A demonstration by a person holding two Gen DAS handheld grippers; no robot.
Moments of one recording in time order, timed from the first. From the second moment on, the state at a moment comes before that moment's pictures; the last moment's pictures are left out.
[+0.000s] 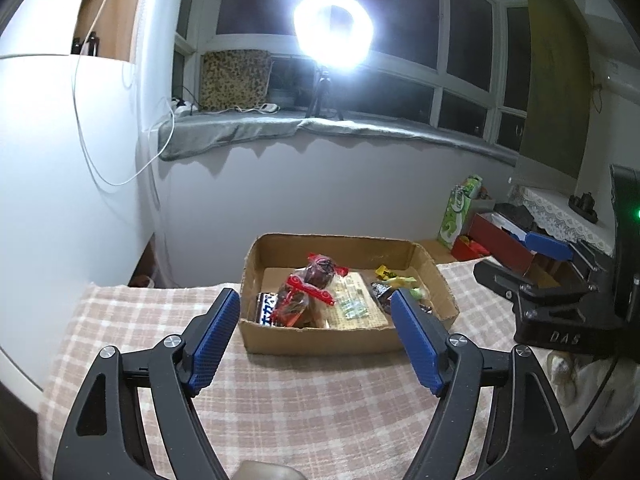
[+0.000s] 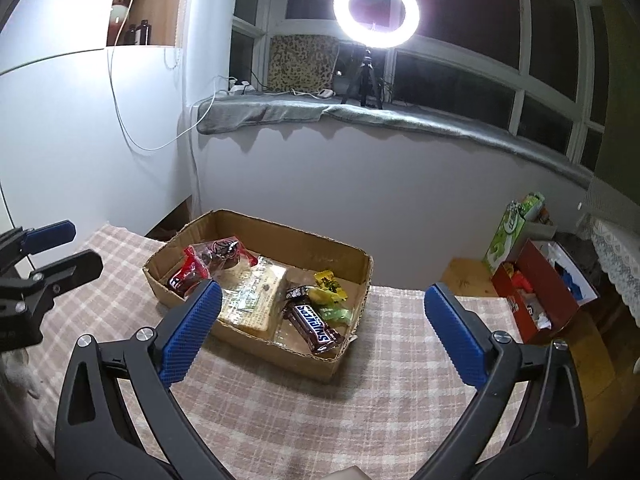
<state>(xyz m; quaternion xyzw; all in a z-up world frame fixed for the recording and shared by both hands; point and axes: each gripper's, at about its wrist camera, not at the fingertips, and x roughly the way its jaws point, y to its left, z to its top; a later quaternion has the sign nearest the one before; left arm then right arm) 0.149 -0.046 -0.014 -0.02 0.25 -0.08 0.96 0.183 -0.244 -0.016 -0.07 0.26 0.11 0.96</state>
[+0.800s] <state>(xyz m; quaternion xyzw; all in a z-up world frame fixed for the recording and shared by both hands) 0.144 -0.048 -0.032 -0.01 0.27 -0.06 0.96 0.173 -0.239 -0.030 -0.09 0.26 0.11 0.95</state>
